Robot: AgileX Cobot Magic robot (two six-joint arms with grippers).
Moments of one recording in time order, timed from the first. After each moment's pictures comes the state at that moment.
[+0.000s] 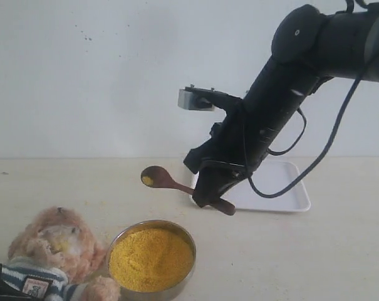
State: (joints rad) left arm 0.24 1.45 -0.36 -1.36 0.85 1.07; right arm 0.46 1.89 -1.65 0.51 1.22 -0.50
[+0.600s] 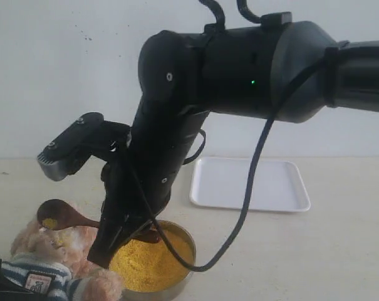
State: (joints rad) left arm 0.24 1.45 -0.36 -1.39 0.88 1.07; right arm 0.89 1.88 -1.65 0.13 0.99 -0.53
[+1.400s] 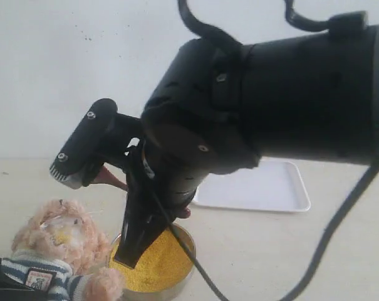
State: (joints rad) left arm 0.24 1.45 -0.36 -1.41 0.89 1.12; right arm 1.03 1.69 -1.39 -0.47 0.79 -0.03
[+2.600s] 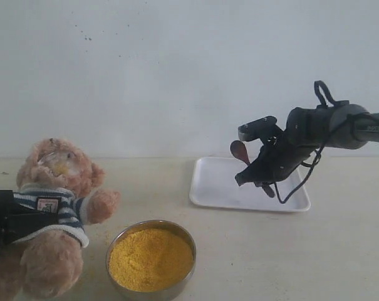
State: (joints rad) left arm 0.24 1.69 -0.58 -1.73 0.95 1.39; right arm 0.25 2.33 -1.80 0.14 0.53 -0.36
